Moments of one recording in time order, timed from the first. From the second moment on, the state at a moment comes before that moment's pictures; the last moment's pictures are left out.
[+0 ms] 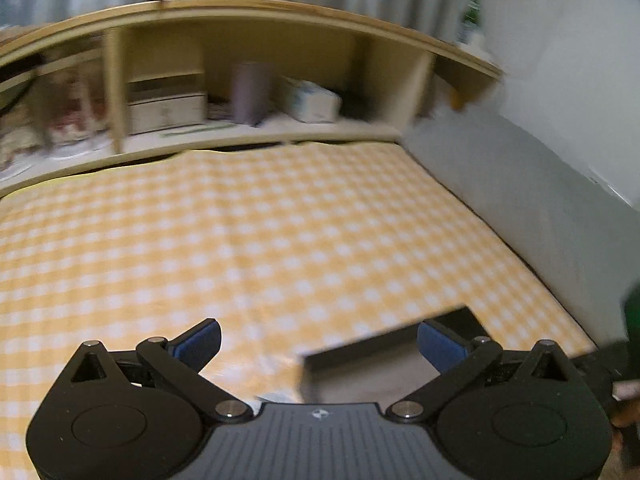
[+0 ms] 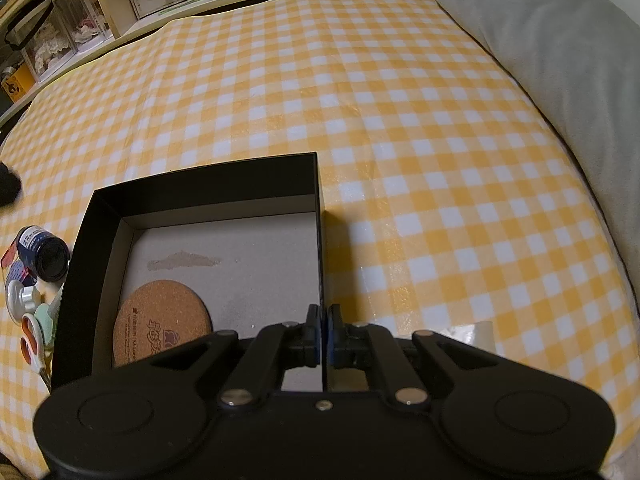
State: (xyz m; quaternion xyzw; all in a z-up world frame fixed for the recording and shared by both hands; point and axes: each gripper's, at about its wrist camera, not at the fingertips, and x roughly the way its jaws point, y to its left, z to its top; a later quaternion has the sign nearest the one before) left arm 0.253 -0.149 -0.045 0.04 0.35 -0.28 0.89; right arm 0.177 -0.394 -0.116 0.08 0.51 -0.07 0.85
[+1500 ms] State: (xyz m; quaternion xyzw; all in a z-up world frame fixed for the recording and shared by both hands) left arm 0.330 -0.002 -0.138 -0.18 0.49 -0.06 0.85; right arm 0.175 -0.401 -0.129 0.07 0.52 -0.07 0.85
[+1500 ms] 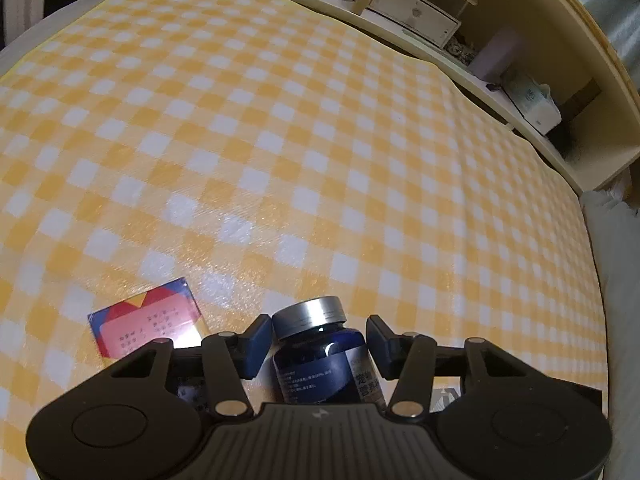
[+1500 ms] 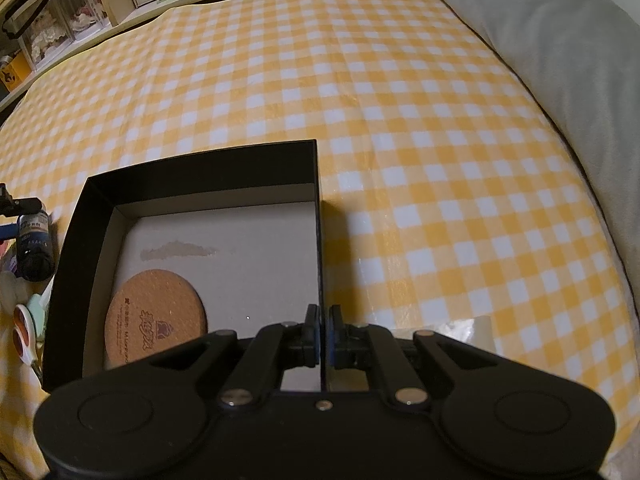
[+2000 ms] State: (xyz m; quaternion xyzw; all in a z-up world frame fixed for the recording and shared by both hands) left arm 0.345 -0.009 -0.147 -0.17 0.49 -0.07 0.85; right arm 0.181 -0.396 -0.136 0.07 0.53 -0.07 0.84
